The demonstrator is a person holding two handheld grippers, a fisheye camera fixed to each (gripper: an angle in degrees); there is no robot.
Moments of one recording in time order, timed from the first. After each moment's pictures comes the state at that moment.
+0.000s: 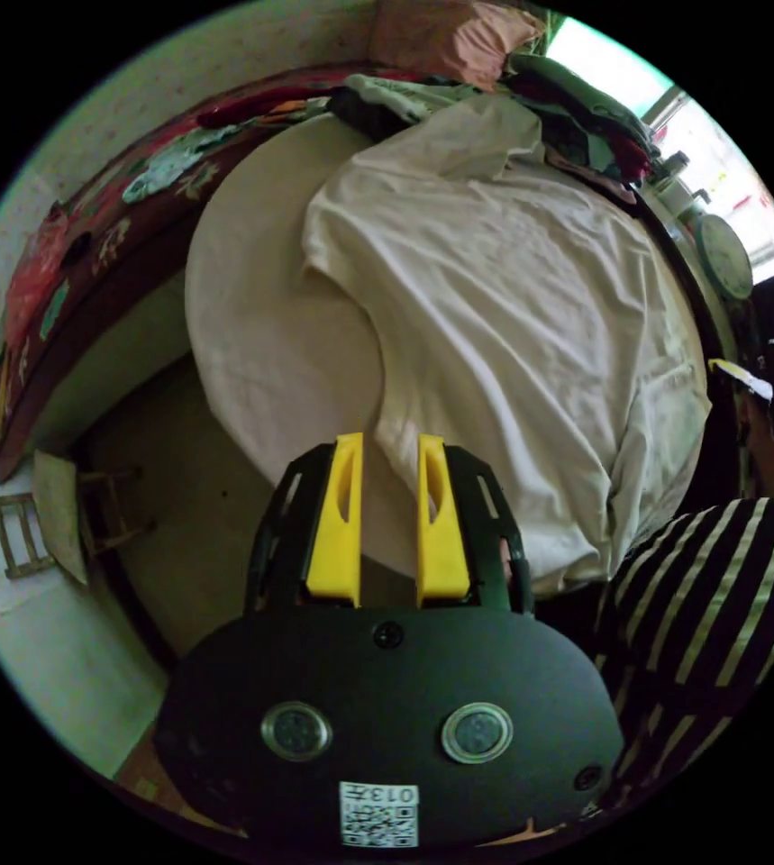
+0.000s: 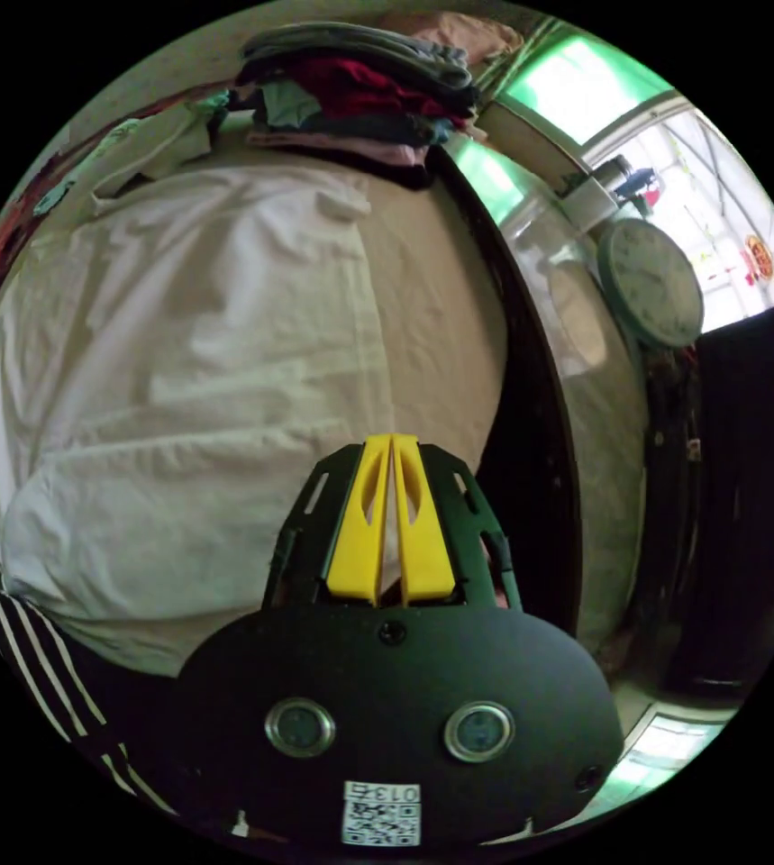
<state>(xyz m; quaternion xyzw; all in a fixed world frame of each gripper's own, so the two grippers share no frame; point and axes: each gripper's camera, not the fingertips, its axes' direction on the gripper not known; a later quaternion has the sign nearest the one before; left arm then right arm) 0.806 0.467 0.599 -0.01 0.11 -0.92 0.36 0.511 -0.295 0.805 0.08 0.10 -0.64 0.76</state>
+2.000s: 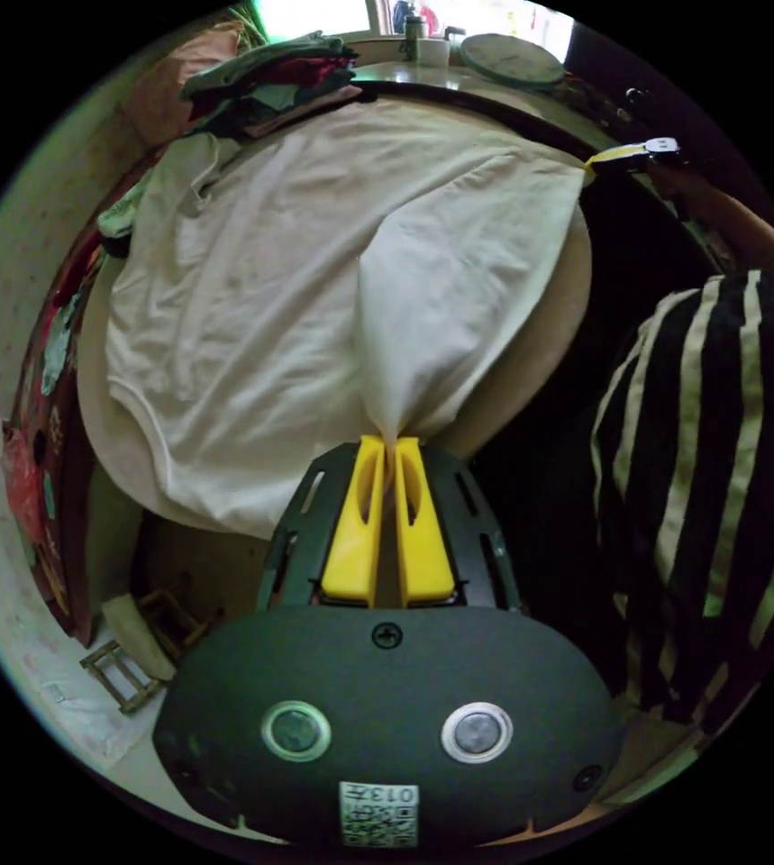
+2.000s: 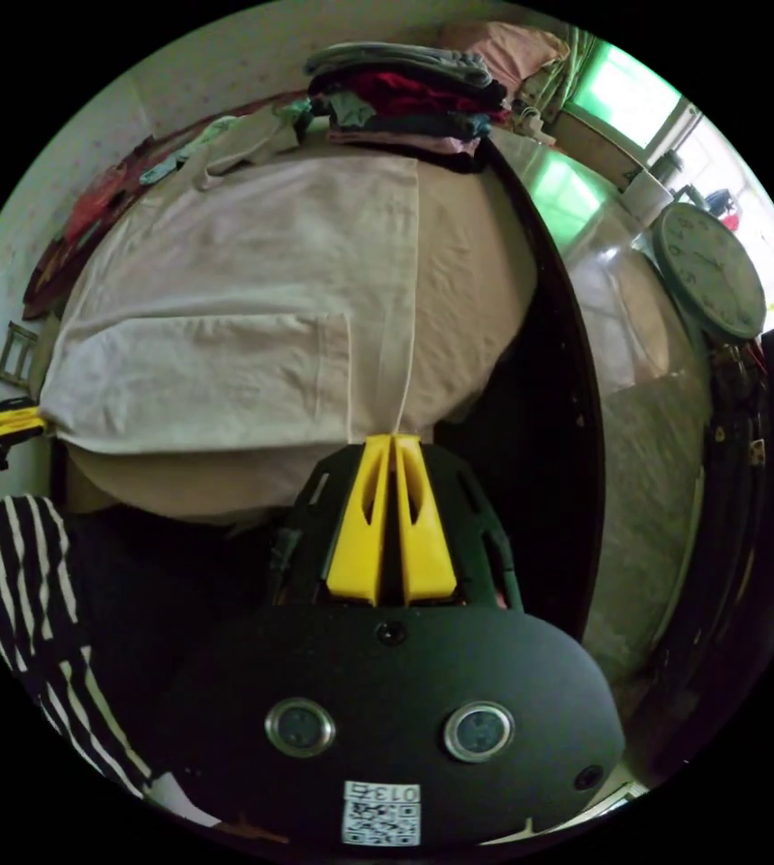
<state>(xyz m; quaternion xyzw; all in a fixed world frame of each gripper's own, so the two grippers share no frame) 0.723 0.201 0.602 -0.03 0.11 -0.79 0.60 0.635 -0.365 0.797 0.00 -0.02 -0.72 0.70</state>
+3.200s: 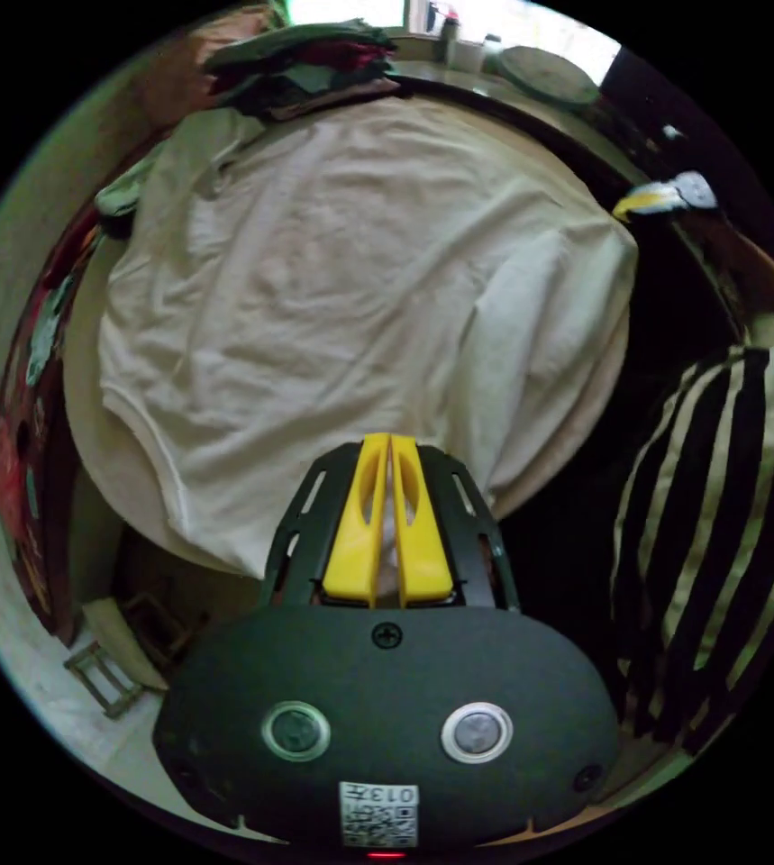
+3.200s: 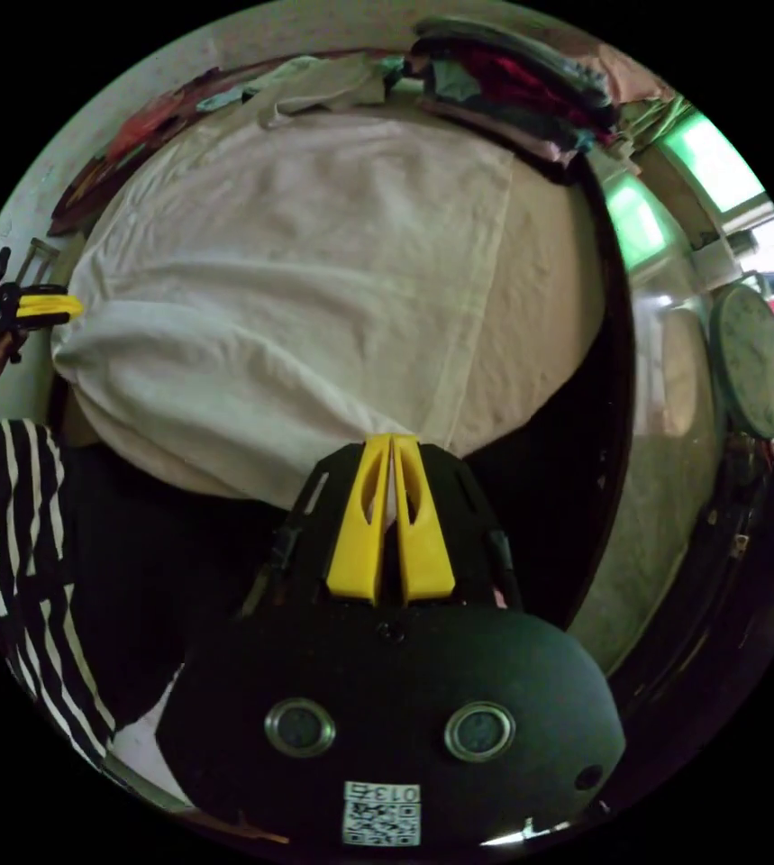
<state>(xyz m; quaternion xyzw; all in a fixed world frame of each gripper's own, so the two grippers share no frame) 0.696 0.305 0.647 -0.01 0.09 -0.82 0.57 0.444 -0.319 0.703 -0.03 0.02 -0.79 0.62</state>
